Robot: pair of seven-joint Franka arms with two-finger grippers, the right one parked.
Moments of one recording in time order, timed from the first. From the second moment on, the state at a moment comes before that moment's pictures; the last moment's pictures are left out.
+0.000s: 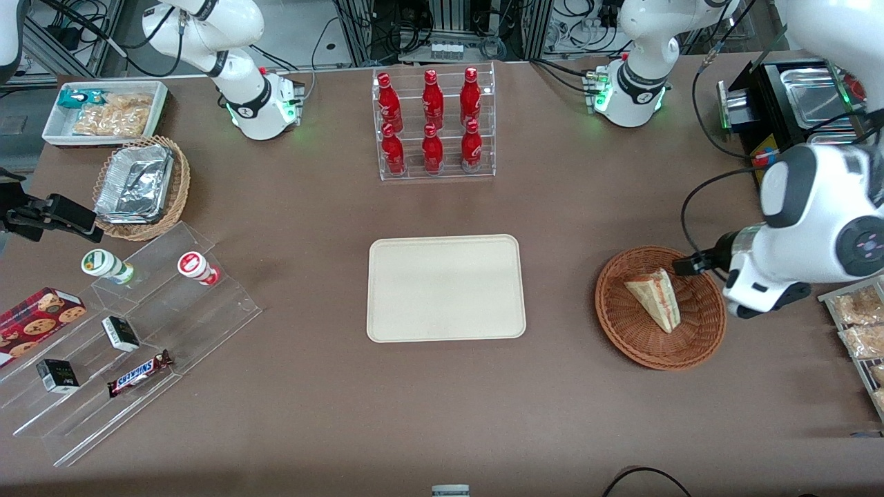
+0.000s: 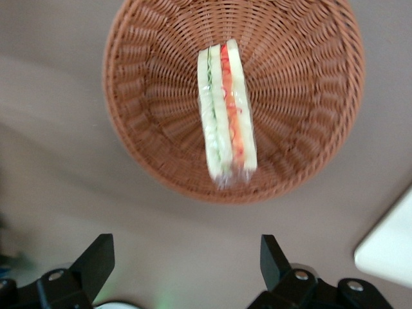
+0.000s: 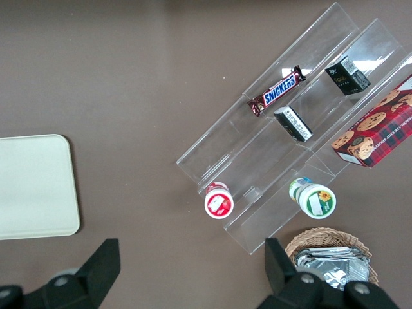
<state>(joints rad) 0.25 0.34 -0.35 -1.73 0.07 1.73 -0.51</state>
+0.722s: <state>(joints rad) 0.25 0.51 -0.35 -1.75 0.07 1.97 -0.81</state>
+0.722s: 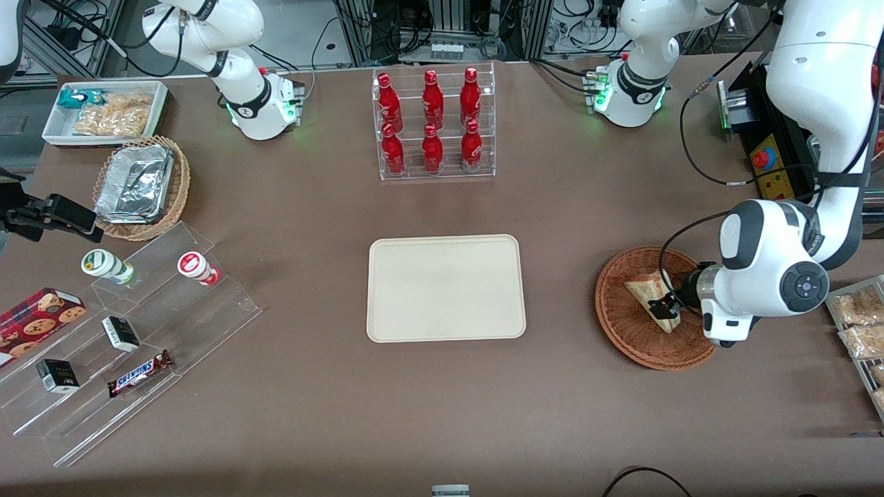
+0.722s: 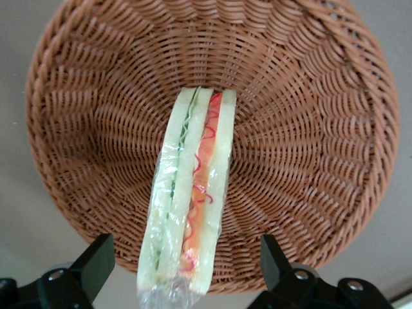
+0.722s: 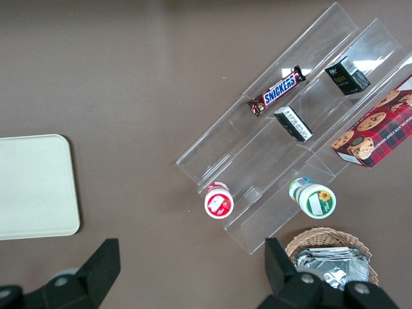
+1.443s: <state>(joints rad) 0.25 0.57 -0.35 -1.75 0.07 2.01 -0.85</state>
